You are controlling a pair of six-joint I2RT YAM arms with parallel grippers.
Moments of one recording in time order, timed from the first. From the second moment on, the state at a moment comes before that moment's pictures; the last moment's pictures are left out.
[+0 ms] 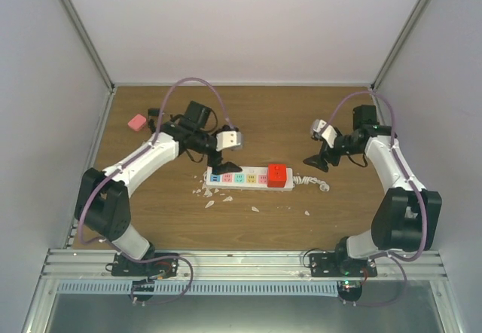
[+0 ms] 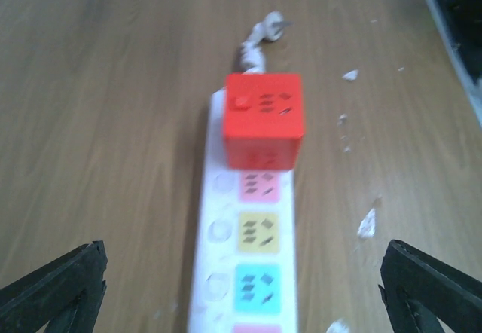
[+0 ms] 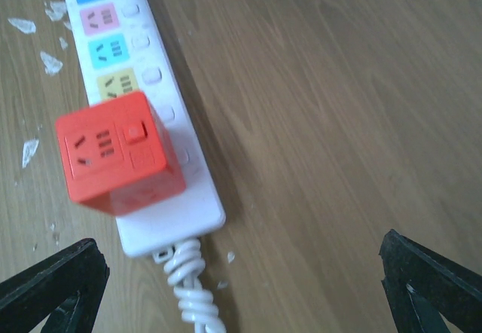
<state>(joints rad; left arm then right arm) -0.43 1.60 1.29 -0.67 0.75 0.88 -0.05 1.47 1.16 -0.86 -0.76 -1.09</state>
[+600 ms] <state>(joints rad) -0.66 1.74 1.15 -0.23 0.73 0.77 -0.21 1.45 0.93 -0.86 -0.79 -1.40</state>
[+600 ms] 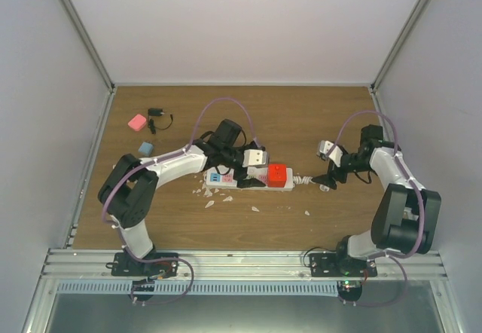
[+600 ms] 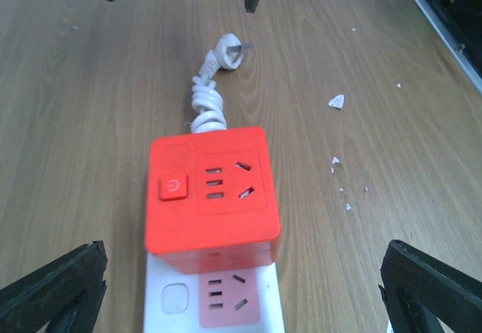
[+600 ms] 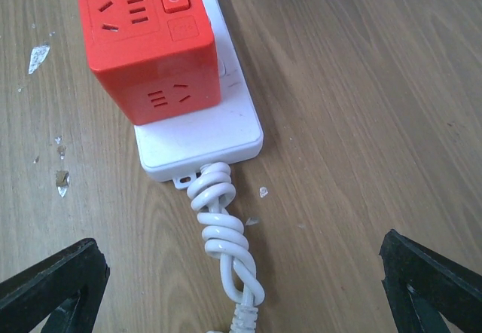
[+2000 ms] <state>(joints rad) -0.73 1.97 1.23 -0.11 0.69 0.69 0.11 1.72 0.90 -0.60 -0.69 -1.44</state>
